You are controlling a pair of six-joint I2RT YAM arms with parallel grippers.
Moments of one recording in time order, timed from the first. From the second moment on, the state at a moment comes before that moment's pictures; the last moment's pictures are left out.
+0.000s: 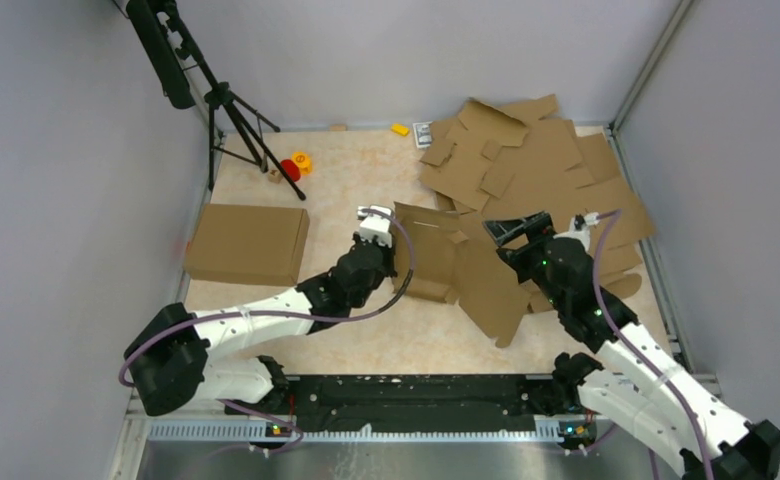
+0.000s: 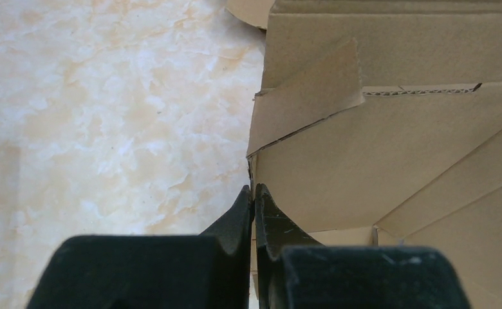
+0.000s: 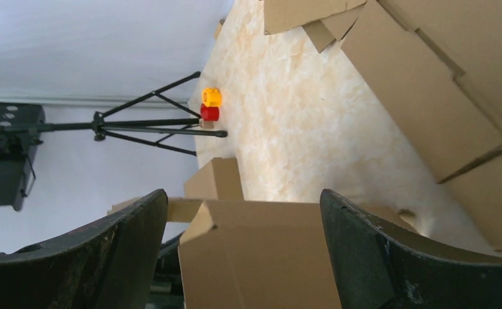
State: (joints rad) left arm -0.95 1.25 0.66 0.29 -0.54 -0.30; right arm 0.56 0.72 0.56 -0.17 0.25 1.34
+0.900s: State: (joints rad) left arm -1.01 1.21 0.58 0.31 -0.59 -0.34; right arm 0.57 0.64 0.49 -0.40 -0.09 0.99
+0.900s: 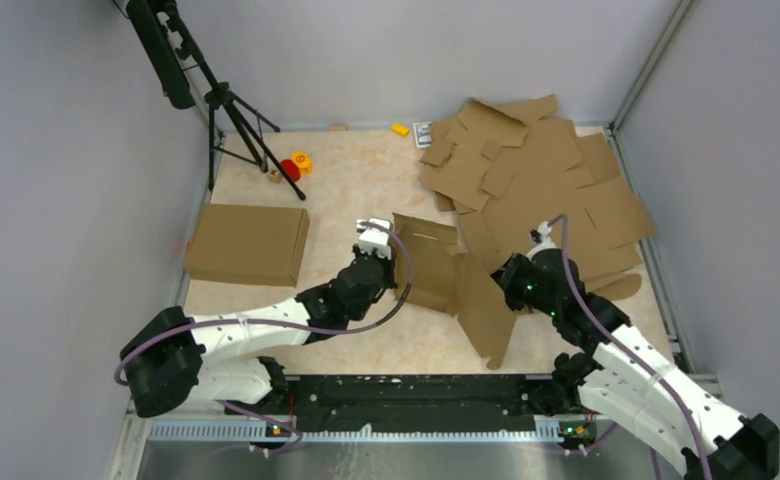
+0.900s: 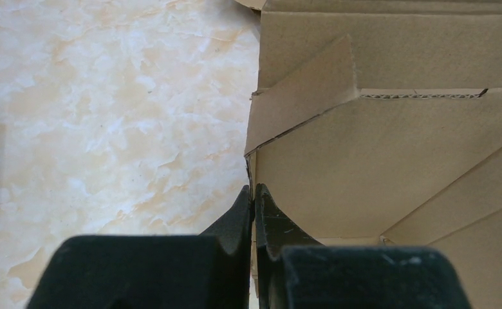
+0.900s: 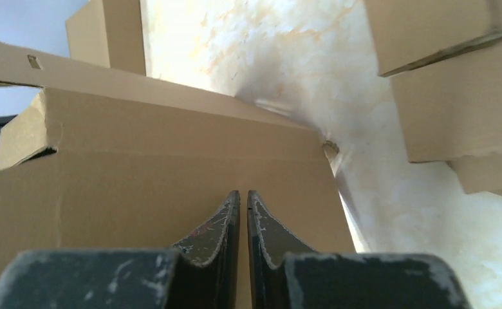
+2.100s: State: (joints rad) left arm -1.03 1.21 0.61 0.23 -0.67 -0.38; right arm 0.64 0.37 0.54 -0.48 -0.35 0.67
